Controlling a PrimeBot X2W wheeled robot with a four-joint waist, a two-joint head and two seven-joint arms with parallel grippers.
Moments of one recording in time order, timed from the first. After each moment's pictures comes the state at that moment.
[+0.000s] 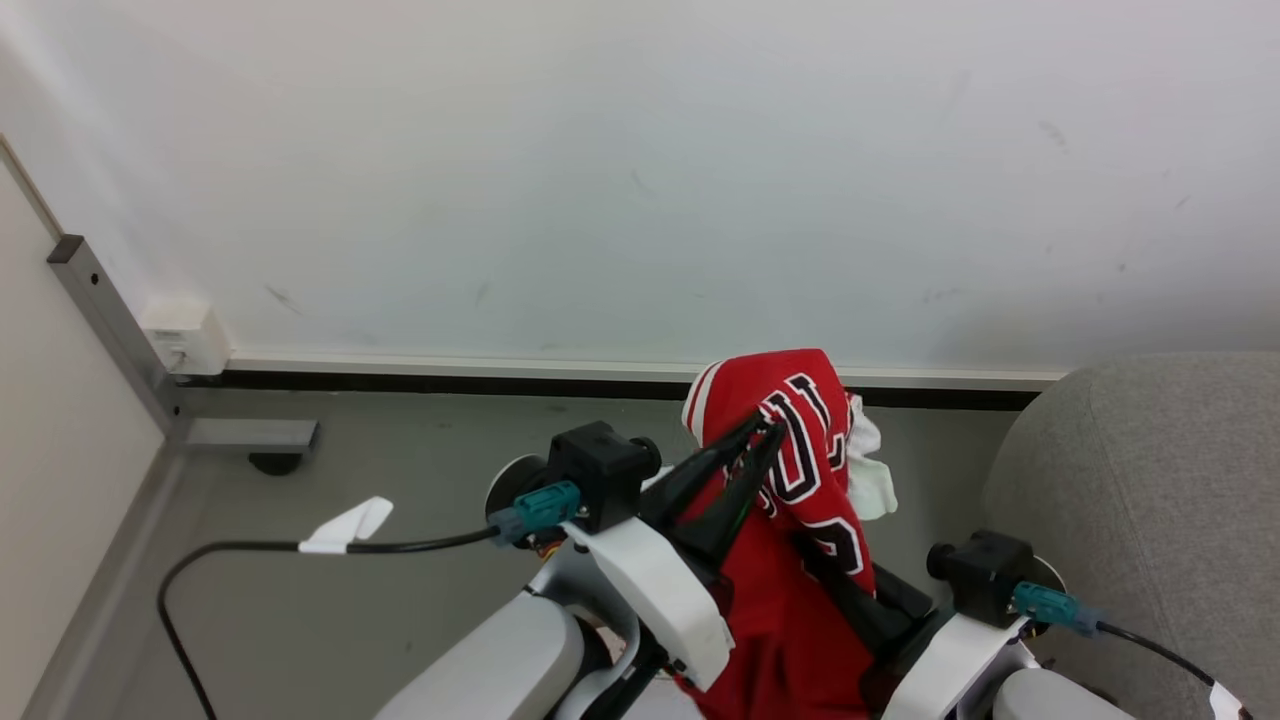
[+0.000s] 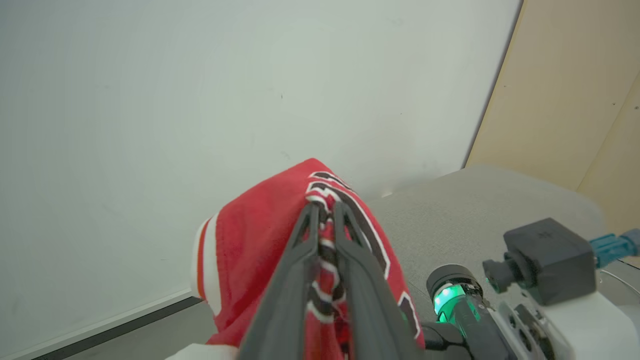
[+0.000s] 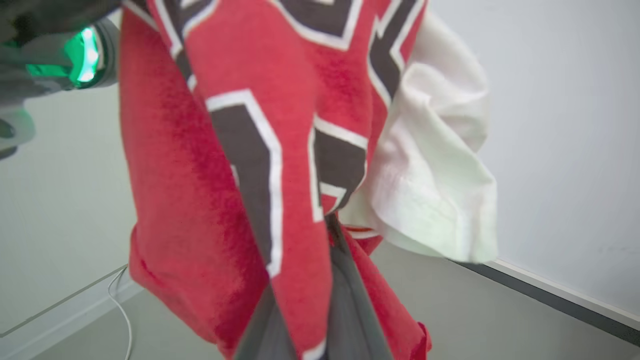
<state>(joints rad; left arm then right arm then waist) -0.55 0.17 -0.79 0.11 -0.58 0.03 -0.04 -0.51 -0.32 0.95 0.41 0.80 0.13 -0.26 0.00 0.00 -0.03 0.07</state>
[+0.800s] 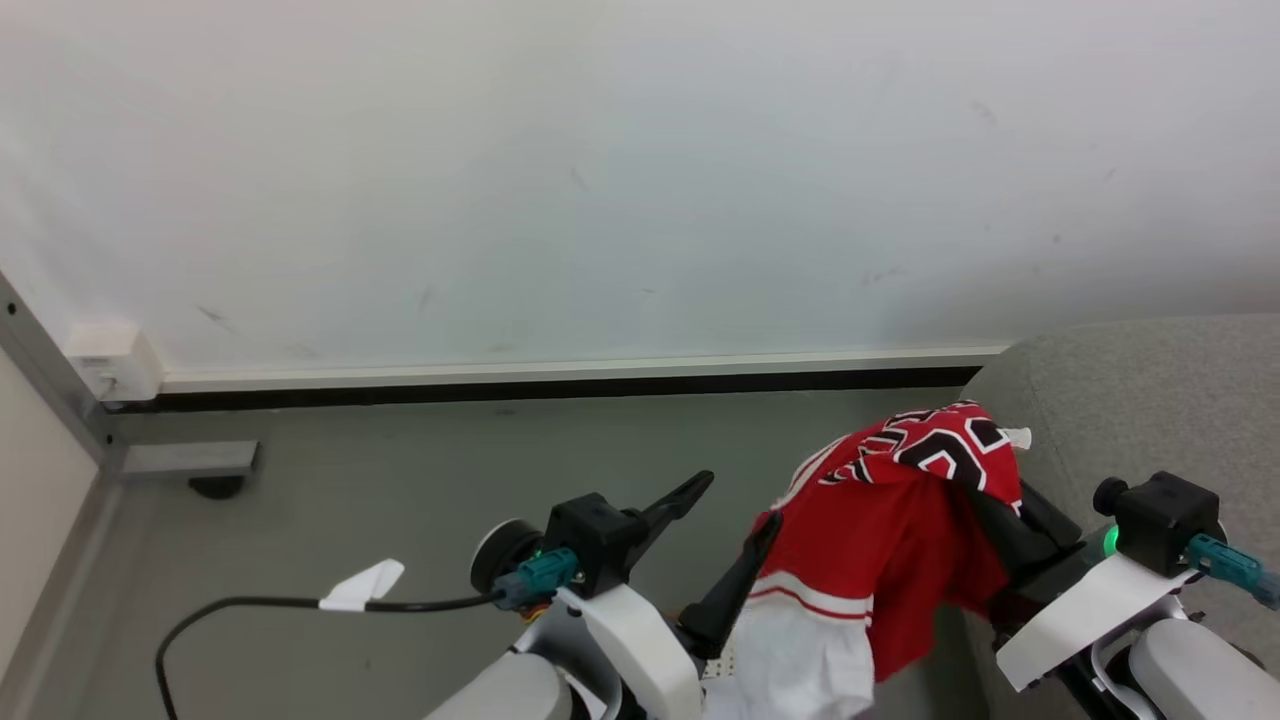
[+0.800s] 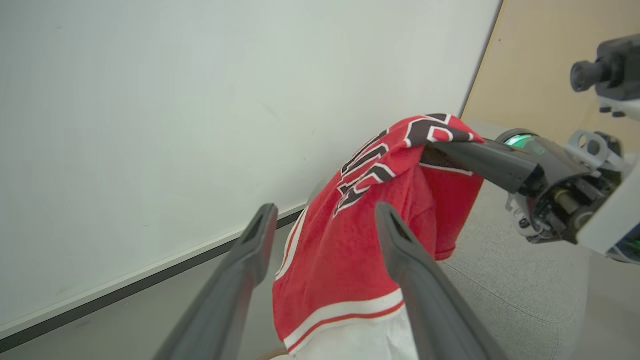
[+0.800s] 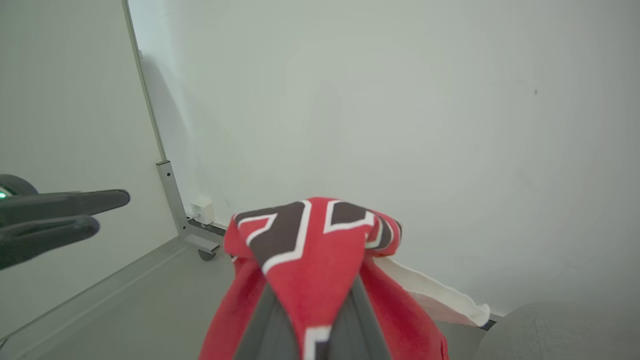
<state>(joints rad) -0.49 0.21 -0.85 0.21 -0.55 0.02 -0.11 -0.45 -0.43 0.68 0.31 0.74 0.13 -0.26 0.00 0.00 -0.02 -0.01</state>
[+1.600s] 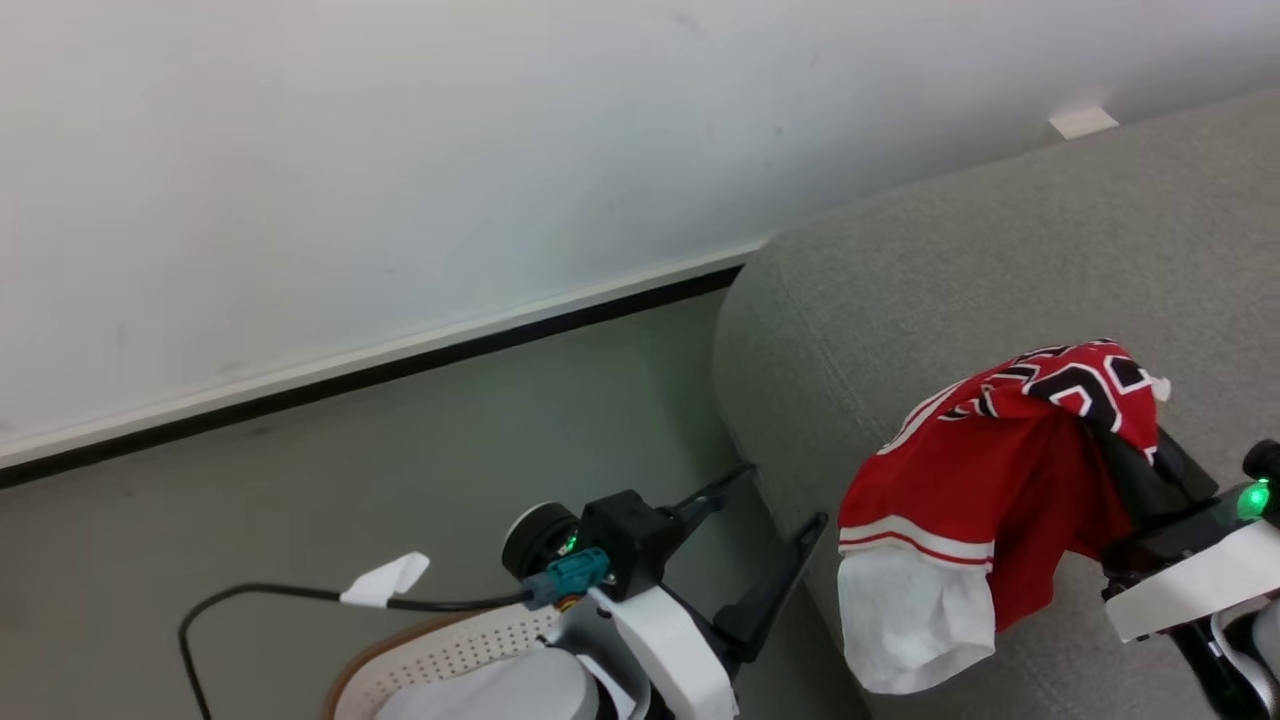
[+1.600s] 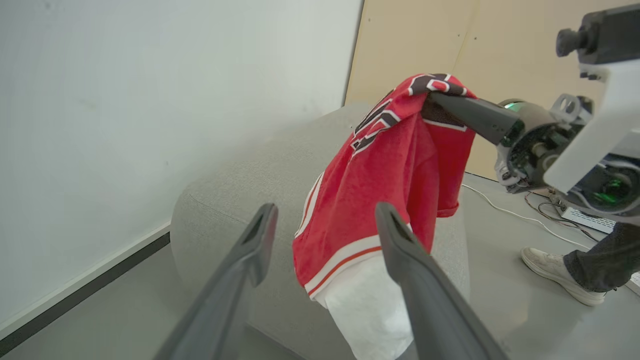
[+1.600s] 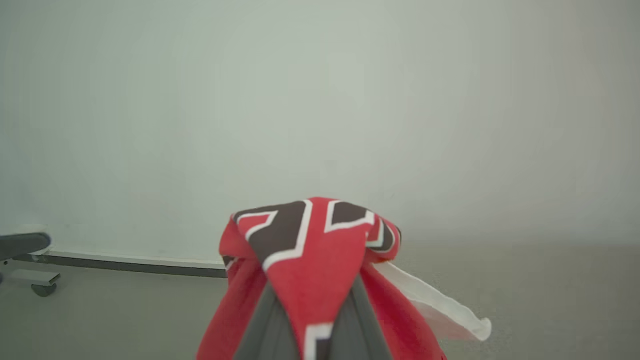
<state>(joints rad) -0.52 0.20 -0.88 0.17 -0.54 0.01 -0.11 -0.40 -0.51 0.48 0.22 0.69 0.13 -0.26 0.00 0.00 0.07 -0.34</state>
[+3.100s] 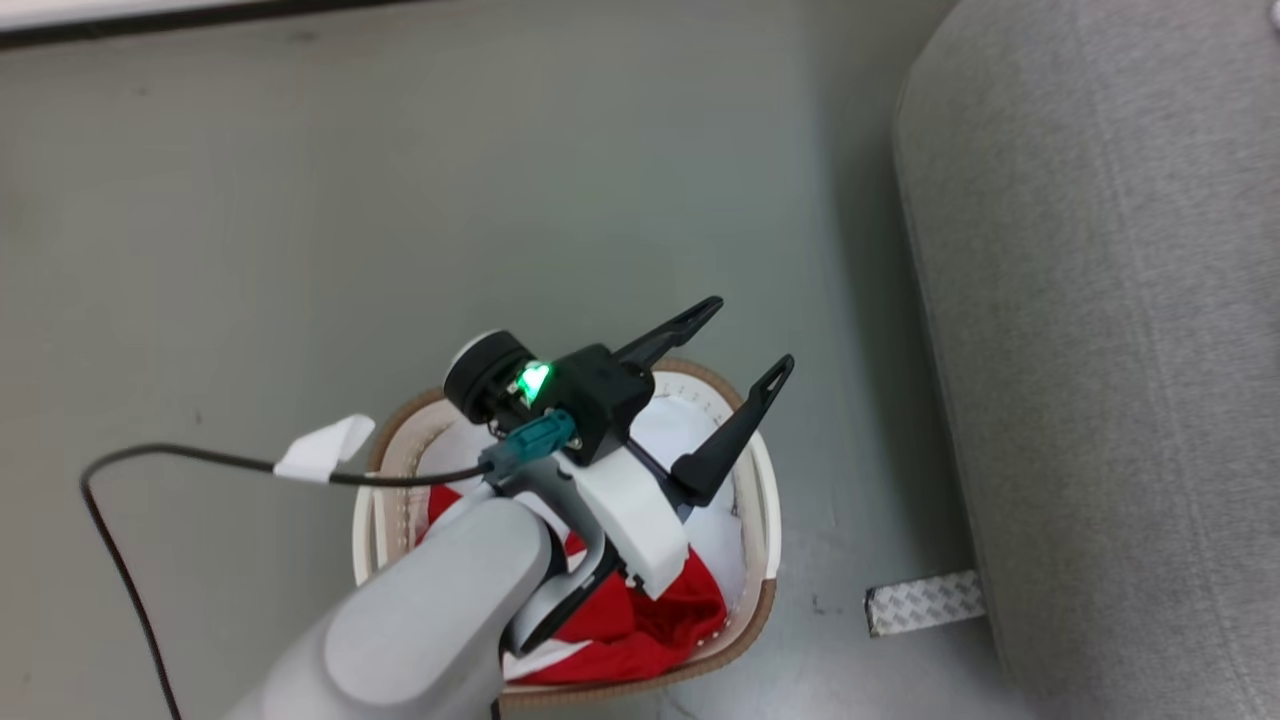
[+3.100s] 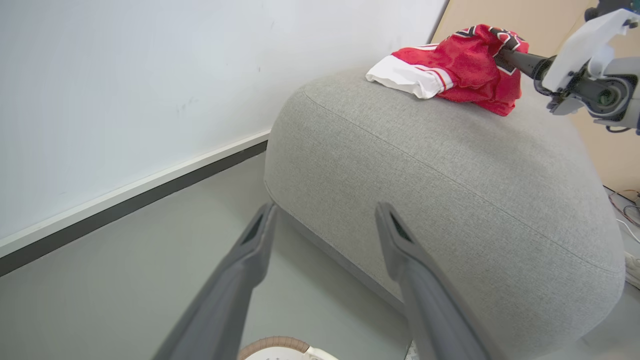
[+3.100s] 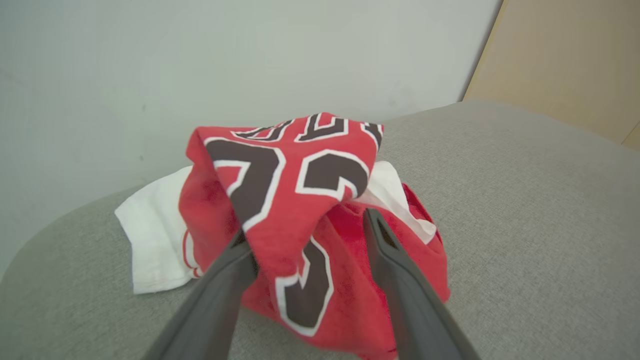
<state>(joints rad) -0.76 0.27 -0.87 0.20 -0.47 -0.03 -0.11 -0.84 -0.35 -0.54 0.89 0.15 0.13 -0.26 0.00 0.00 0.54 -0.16</state>
